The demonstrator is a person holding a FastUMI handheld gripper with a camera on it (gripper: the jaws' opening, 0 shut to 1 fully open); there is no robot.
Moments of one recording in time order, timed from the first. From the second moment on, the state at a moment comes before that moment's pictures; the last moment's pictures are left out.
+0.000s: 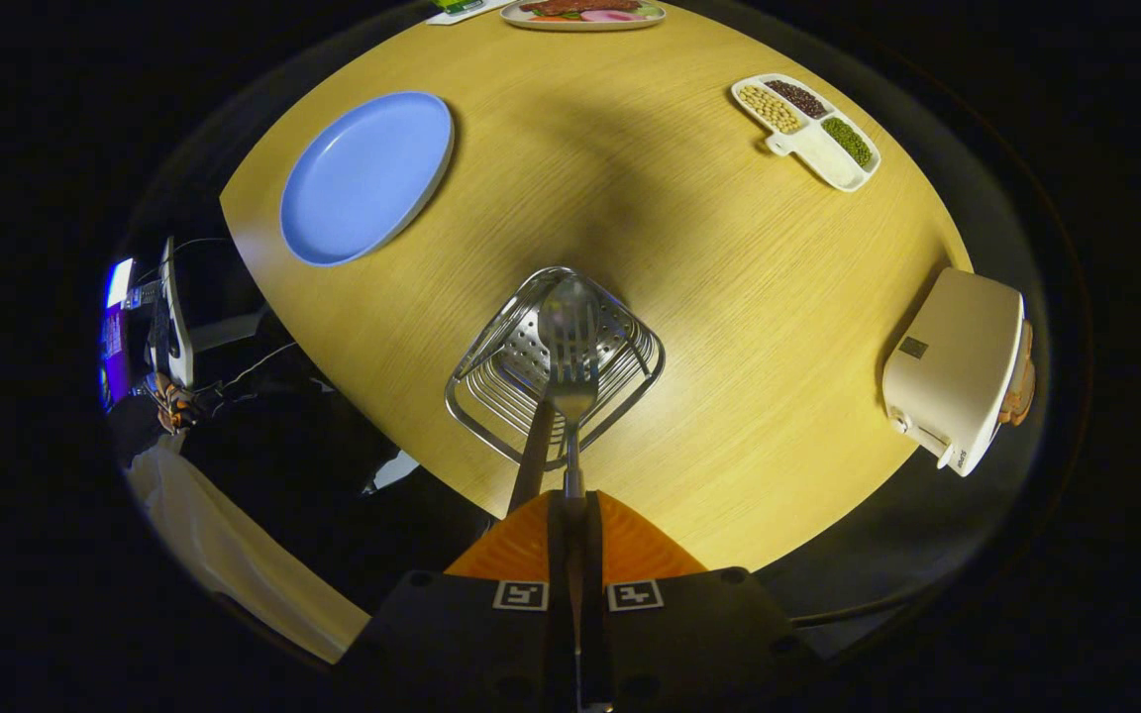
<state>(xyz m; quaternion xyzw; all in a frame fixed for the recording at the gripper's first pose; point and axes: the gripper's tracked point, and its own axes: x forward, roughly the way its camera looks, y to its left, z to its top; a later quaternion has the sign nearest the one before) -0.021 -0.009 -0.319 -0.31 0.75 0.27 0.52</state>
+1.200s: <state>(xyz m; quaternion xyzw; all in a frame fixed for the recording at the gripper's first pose) 0.002 0.050 -0.247 -0.09 0.66 0.29 0.69</state>
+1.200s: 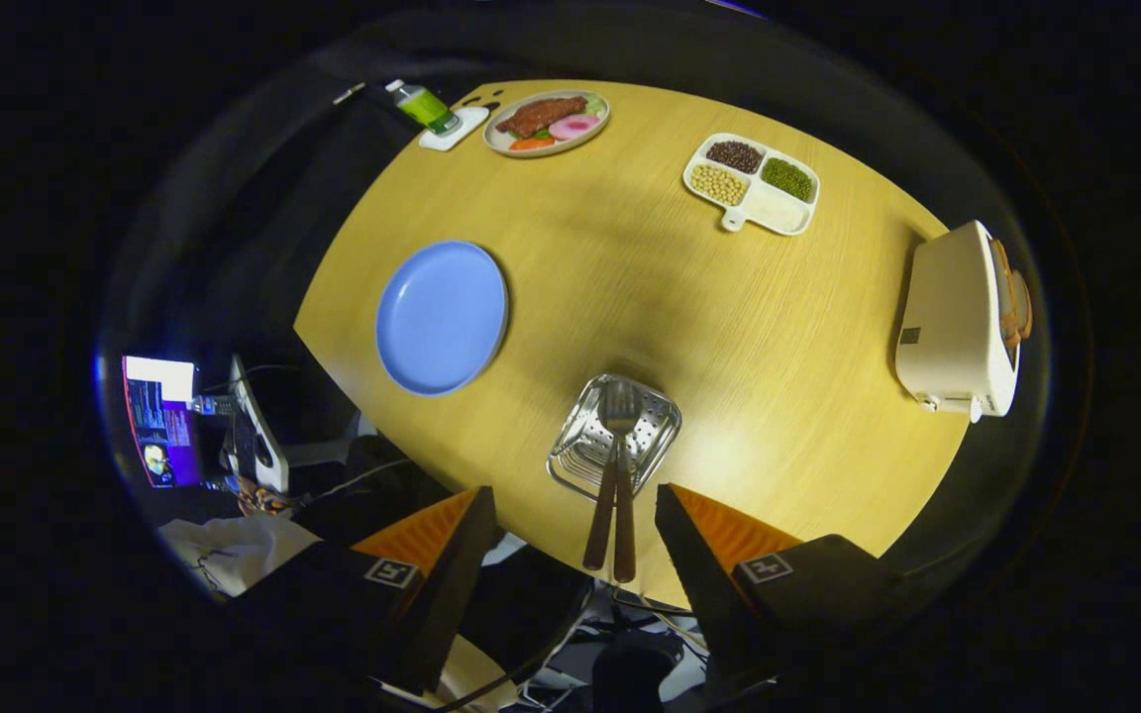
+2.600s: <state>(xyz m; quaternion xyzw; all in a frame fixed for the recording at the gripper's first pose) 0.027 0.070 0.021 0.06 0.10 0.04 0.99</state>
